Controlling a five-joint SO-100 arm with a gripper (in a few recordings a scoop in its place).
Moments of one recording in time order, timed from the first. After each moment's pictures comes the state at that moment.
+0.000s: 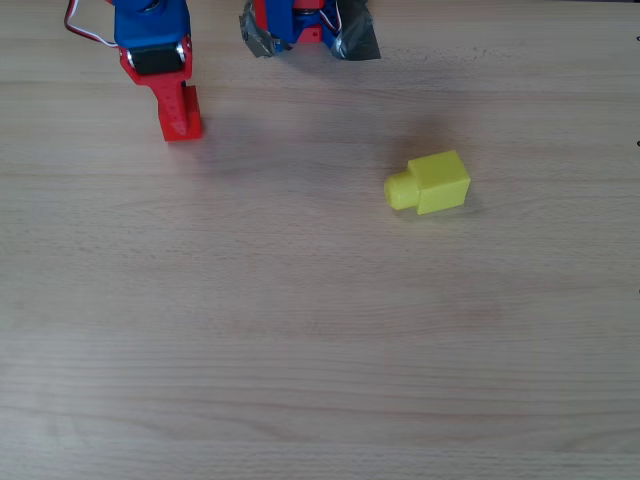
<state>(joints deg) 39.4 101.2 123.8 65.3 -46.9</state>
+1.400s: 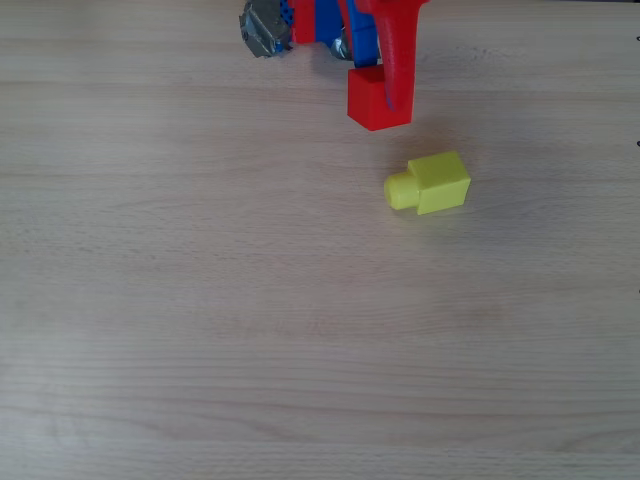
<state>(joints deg) -15.2 119.7 110.0 73.1 -9.8</state>
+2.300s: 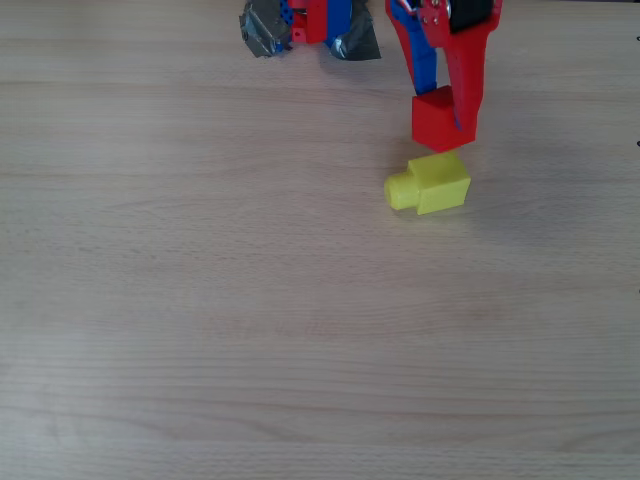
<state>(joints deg) -27.2 112.8 114.7 63.4 -3.7</state>
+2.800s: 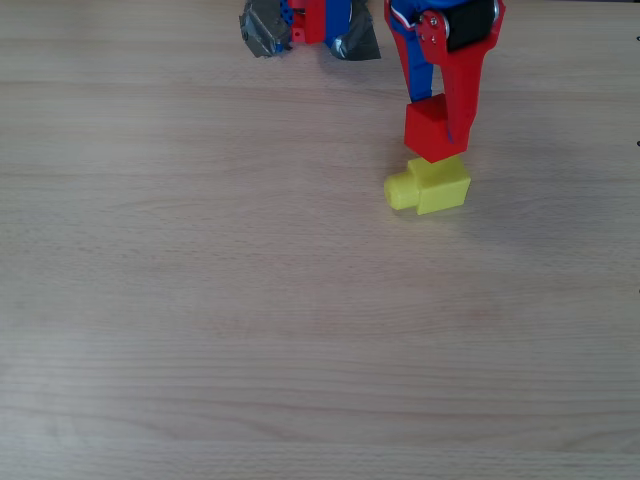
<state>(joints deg) -25.8 105.2 106.0 68.8 -3.7</state>
